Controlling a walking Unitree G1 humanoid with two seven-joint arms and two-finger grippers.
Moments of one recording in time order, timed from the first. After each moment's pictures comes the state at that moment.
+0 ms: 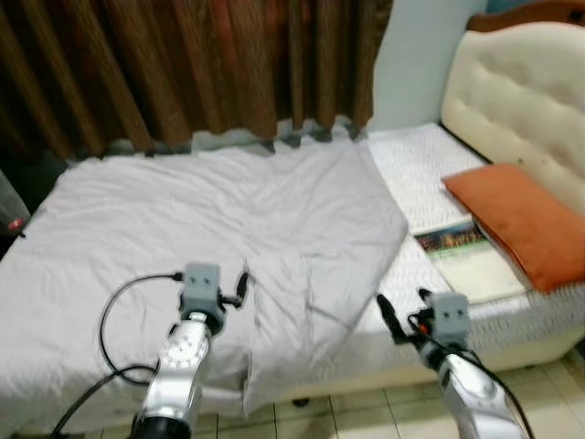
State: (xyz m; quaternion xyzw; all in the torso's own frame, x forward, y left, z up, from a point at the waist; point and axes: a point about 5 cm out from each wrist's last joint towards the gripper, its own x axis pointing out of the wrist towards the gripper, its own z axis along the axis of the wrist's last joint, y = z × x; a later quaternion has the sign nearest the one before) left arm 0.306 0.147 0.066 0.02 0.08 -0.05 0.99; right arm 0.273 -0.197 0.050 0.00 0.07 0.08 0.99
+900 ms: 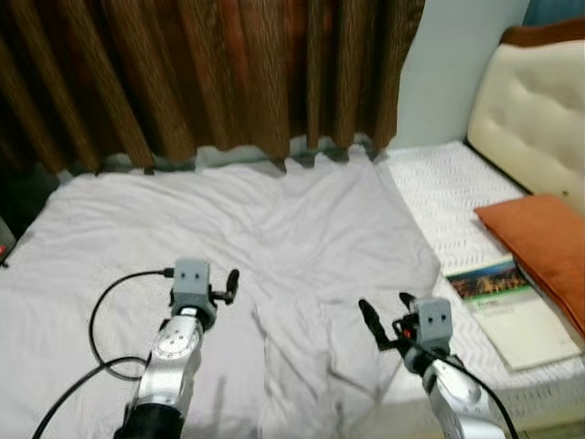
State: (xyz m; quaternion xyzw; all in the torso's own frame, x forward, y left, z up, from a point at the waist) left arm 0.322 0.153 0.067 0.01 0.10 -0.05 0.99; right arm 0.268 -0.176 0.046 0.01 0.07 0.12 0.99
